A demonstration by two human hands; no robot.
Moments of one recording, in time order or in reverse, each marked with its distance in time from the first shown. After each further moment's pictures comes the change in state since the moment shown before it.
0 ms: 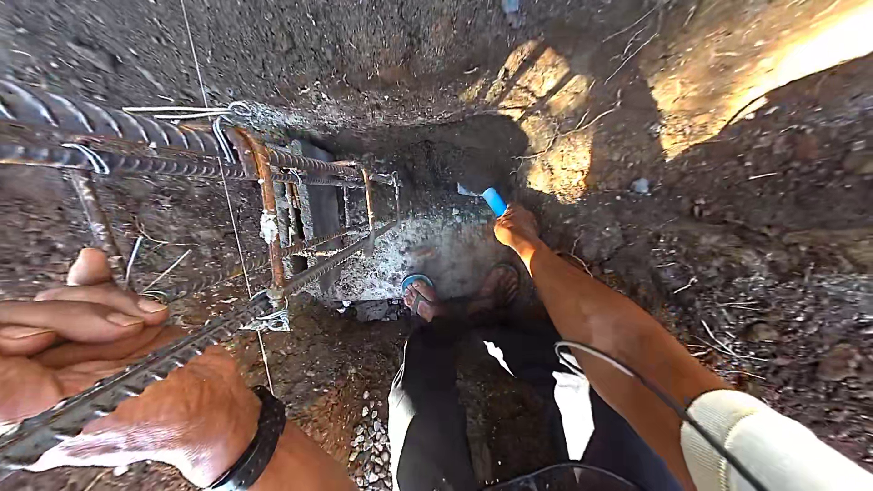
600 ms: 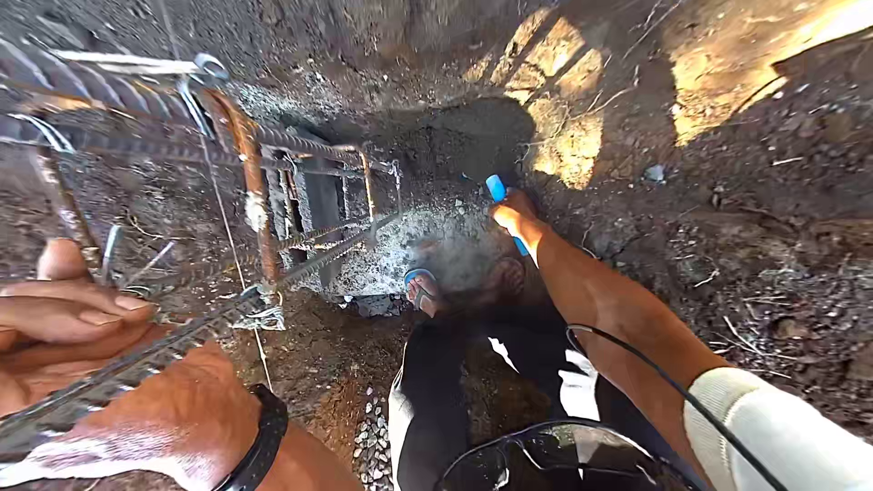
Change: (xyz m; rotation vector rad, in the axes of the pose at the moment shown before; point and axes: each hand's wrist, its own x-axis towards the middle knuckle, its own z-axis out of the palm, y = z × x) left_hand -0.001 -0.003 -0.013 0.023 -0.040 -0.063; right_hand 0.021 -0.009 0.011 0.299 -0.037 -0.015
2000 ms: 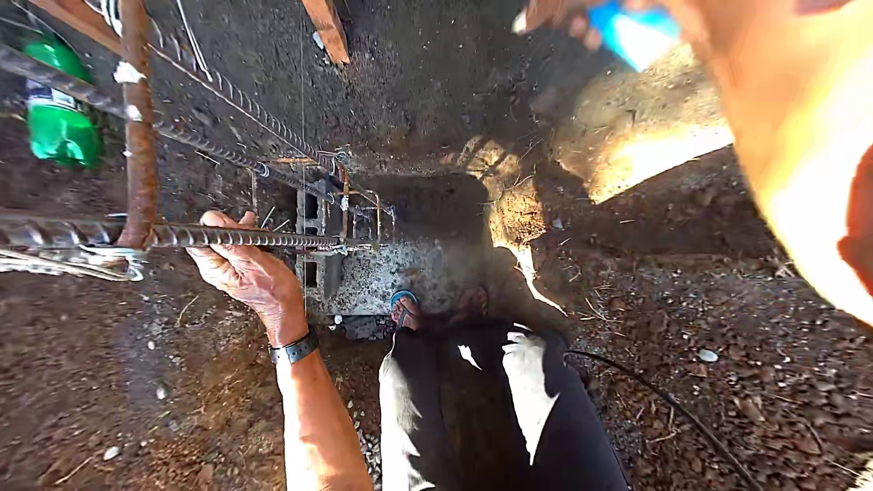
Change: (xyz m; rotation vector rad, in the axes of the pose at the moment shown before) left_hand 0.002 0.031 0.037 -0.039 0.068 0.080; right_hand -0.191 -0.247 -0.394 0.142 -0.148 -0.795
